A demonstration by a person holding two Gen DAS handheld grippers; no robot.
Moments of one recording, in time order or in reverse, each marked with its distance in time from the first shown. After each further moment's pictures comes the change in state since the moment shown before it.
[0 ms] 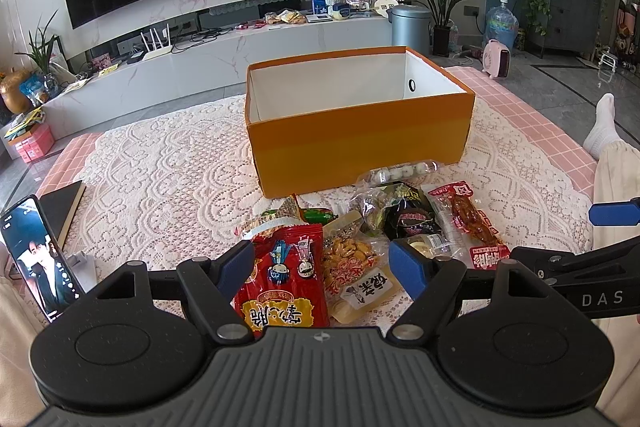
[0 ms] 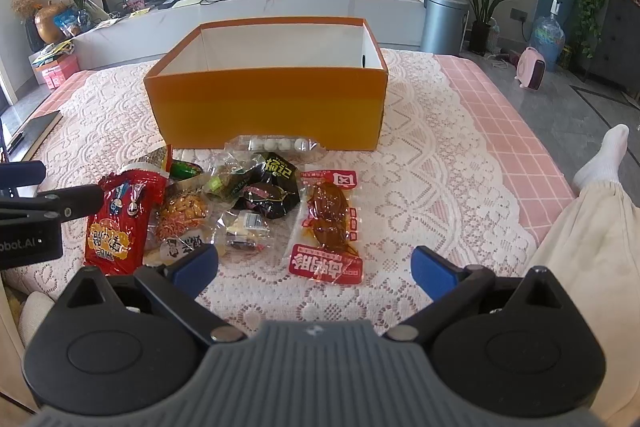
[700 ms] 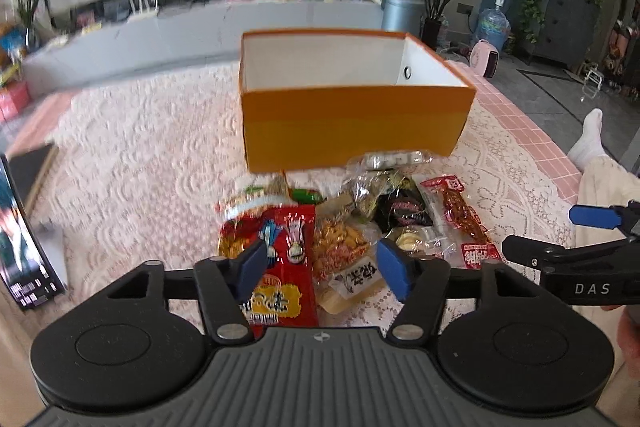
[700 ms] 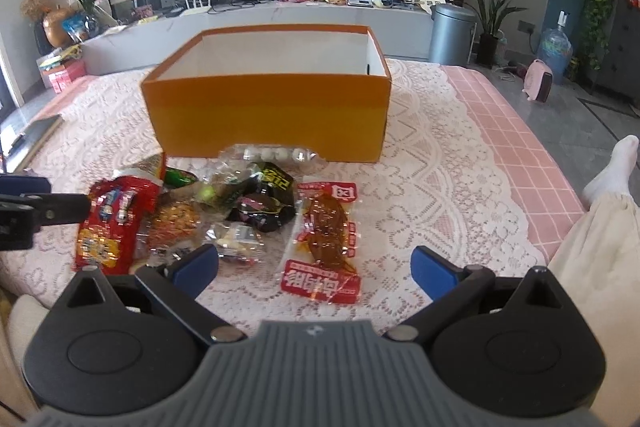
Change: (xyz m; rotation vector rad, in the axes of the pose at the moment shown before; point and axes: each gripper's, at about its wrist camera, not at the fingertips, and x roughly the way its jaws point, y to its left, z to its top) left arm 0.025 0.033 -0.008 -0.109 0.084 -0.120; right arm 0.021 -0.009 0.001 -0.022 -0.037 0.014
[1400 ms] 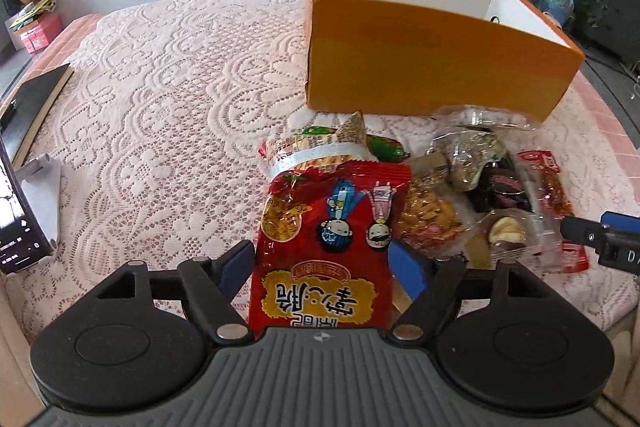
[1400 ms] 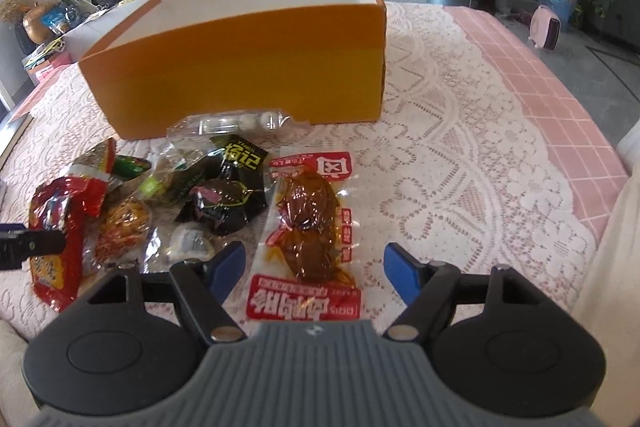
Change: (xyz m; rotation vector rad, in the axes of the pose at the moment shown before) left arm 0.076 0.038 -0.003 -0.110 0.167 0.118; right arm 0.087 -0.022 0.007 0.091 0.131 0.035
